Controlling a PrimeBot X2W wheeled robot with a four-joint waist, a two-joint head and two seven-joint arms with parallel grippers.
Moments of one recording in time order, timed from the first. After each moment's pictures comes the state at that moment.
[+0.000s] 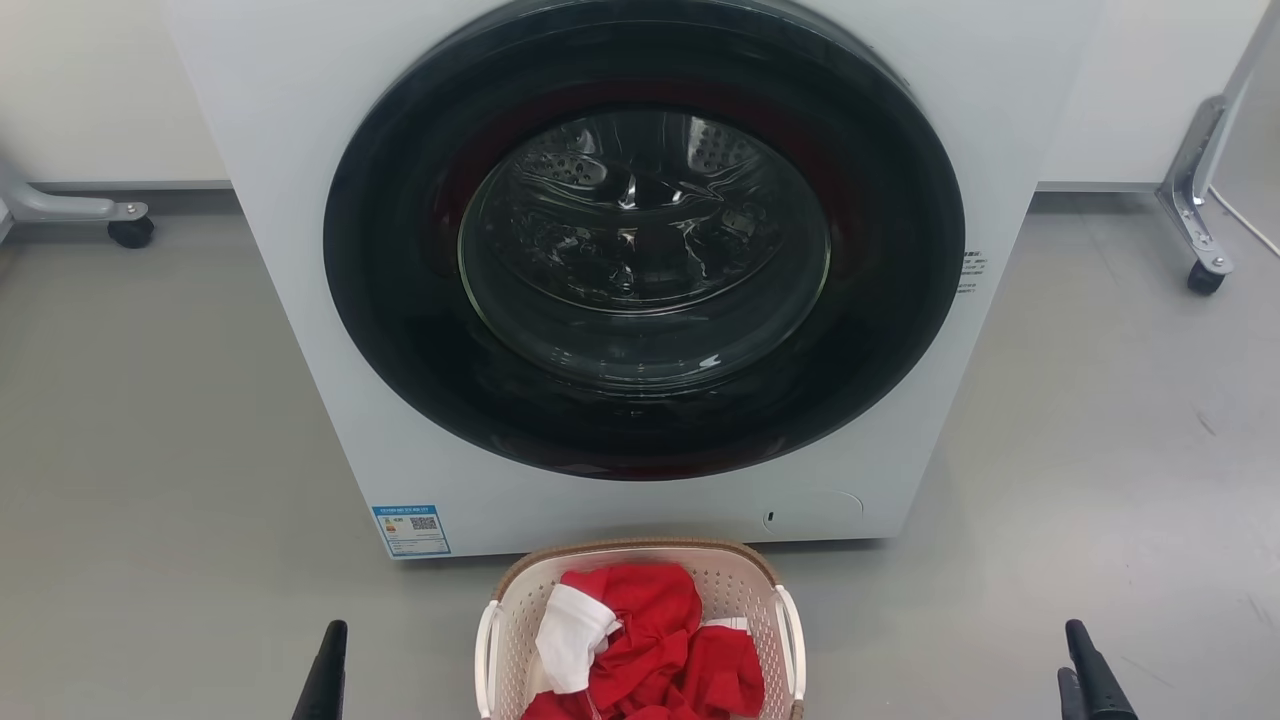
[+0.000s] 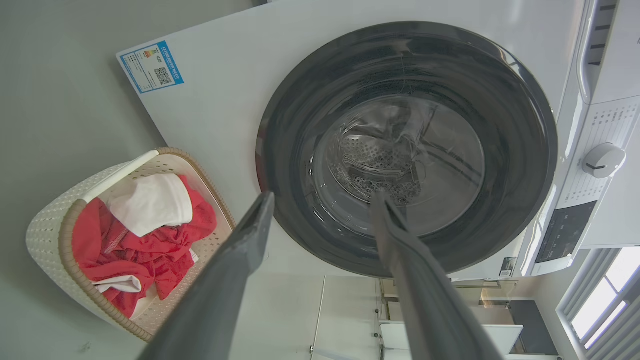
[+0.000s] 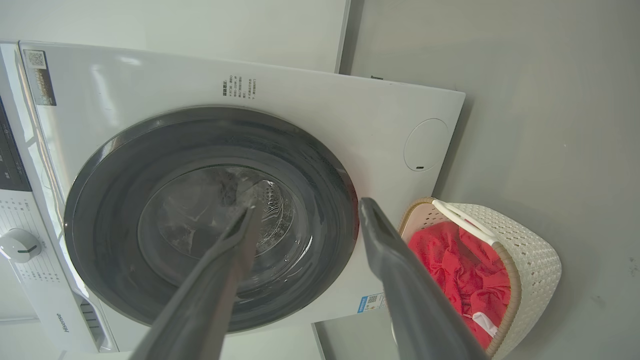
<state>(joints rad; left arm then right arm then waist) -0.02 0.03 0.02 0.30 -1.47 -0.09 0.03 -0.04 -0.02 -0.04 0.32 1.48 0.09 0.03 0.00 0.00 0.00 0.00</state>
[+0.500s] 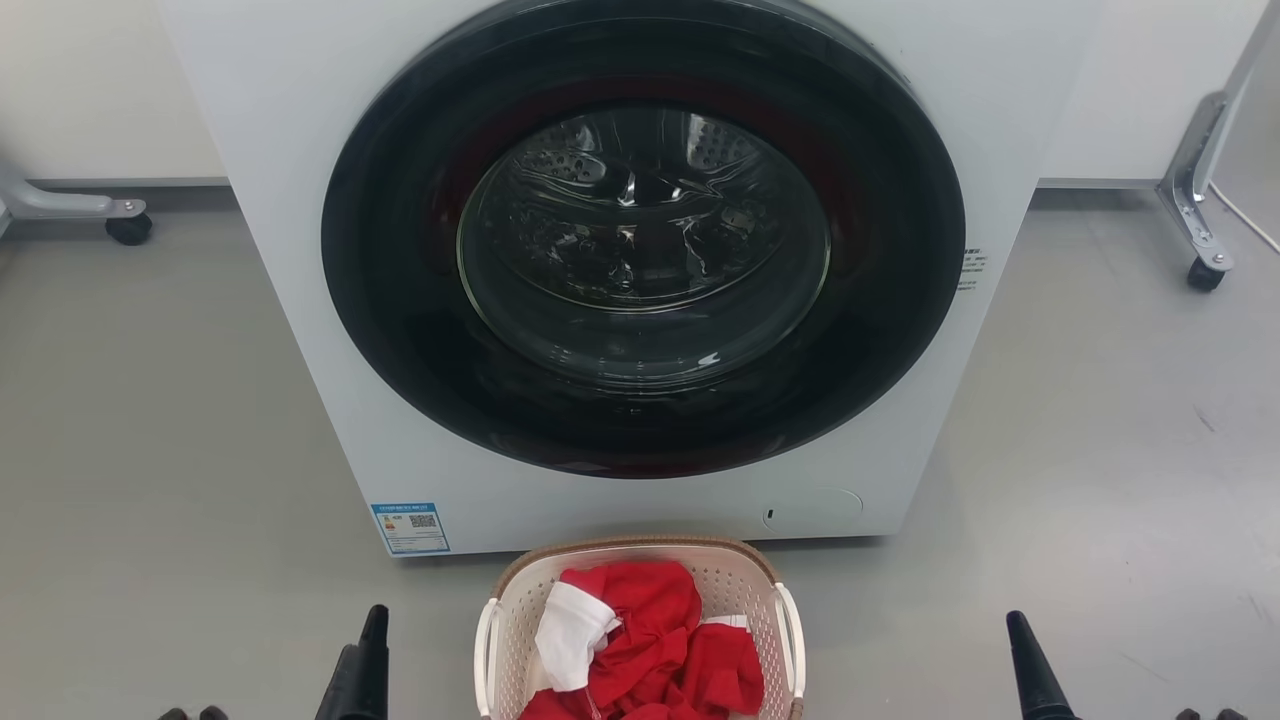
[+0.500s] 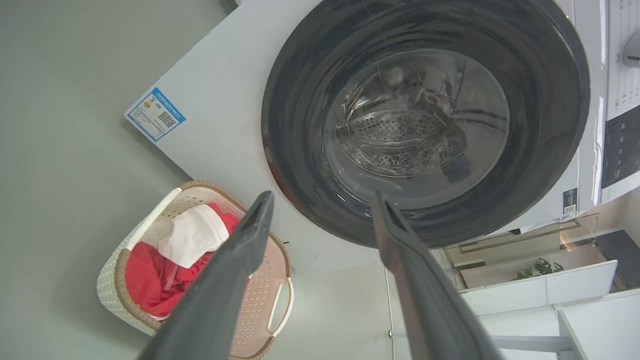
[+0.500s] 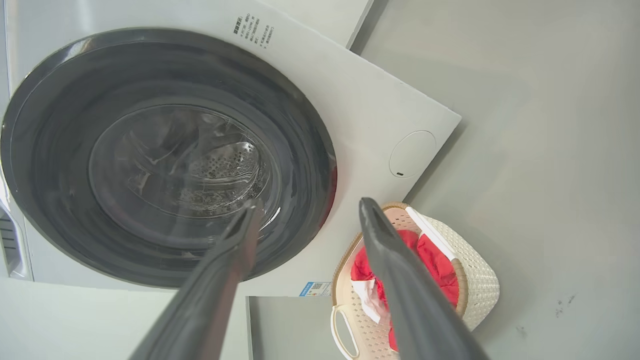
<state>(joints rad) -0.02 0.04 -0.06 0.24 -1.19 -0.05 -0.01 -0.04 -0.04 0.06 0.29 1.21 0.04 -0.02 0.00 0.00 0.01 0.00</state>
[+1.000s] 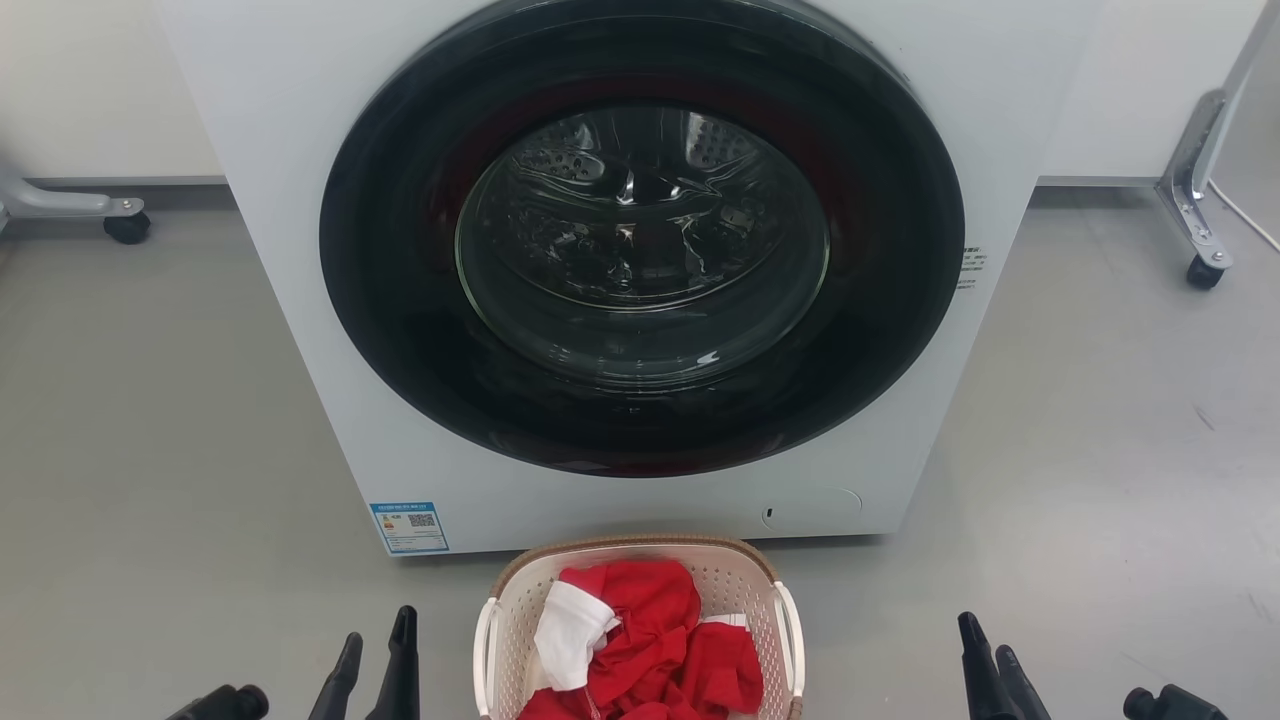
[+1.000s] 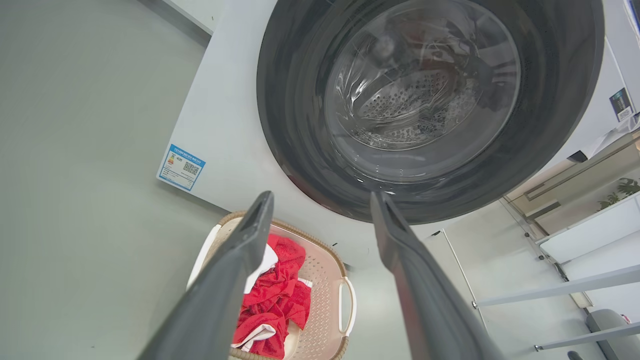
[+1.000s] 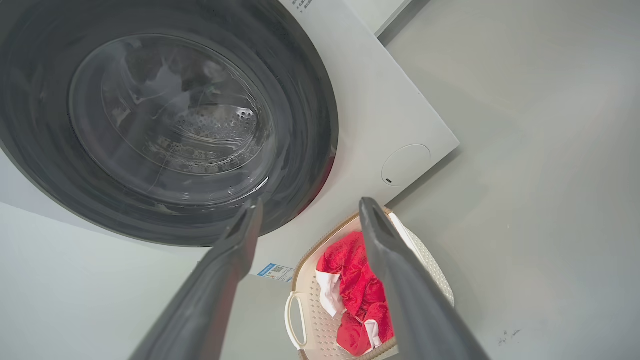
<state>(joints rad) -0.01 0.09 -0.15 0.21 -0.87 0.00 -0.07 -0.04 -0.05 0.17 0.27 0.95 0.01 -0.07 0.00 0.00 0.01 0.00</state>
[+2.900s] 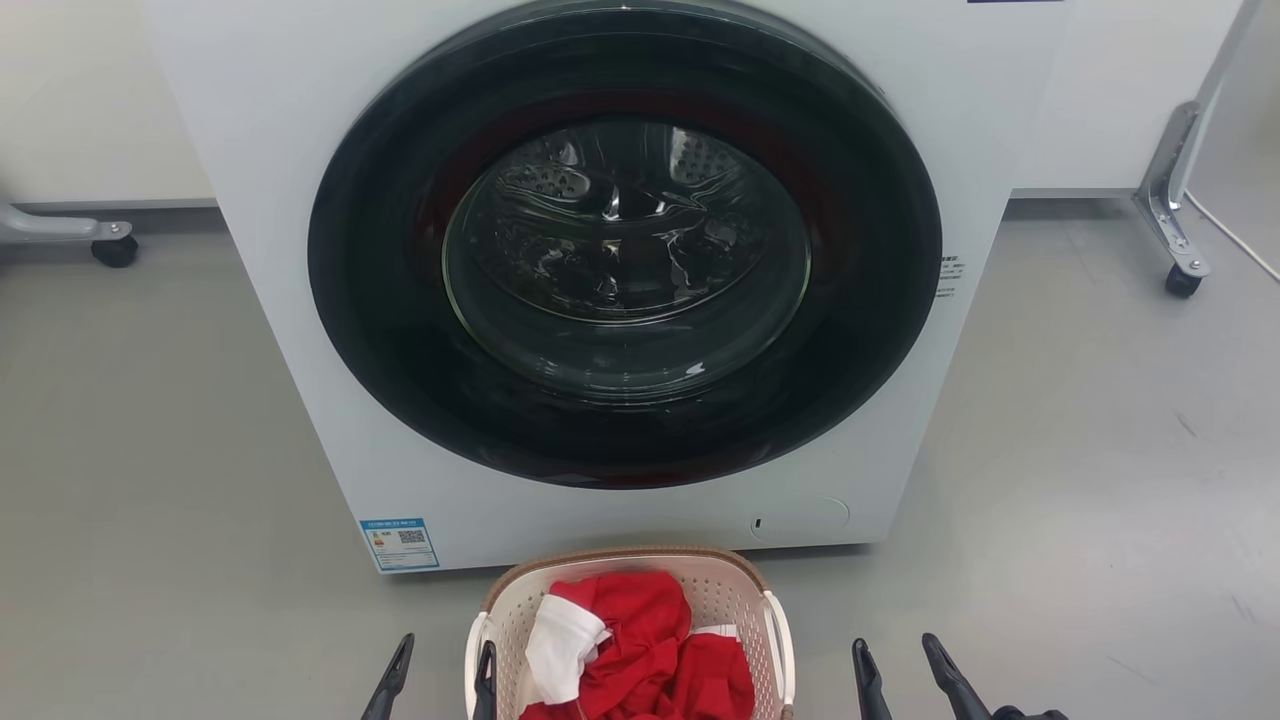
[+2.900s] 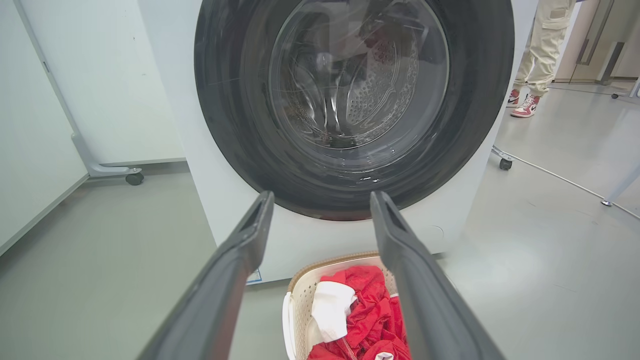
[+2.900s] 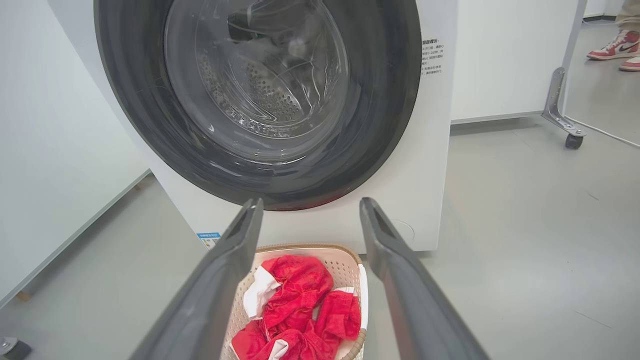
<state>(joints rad) 0.05 0.09 -0.29 0.18 -0.19 0.12 -0.25 -0.01 -0.06 0.37 0.23 0.32 -0.09 -0.25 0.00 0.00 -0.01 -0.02</state>
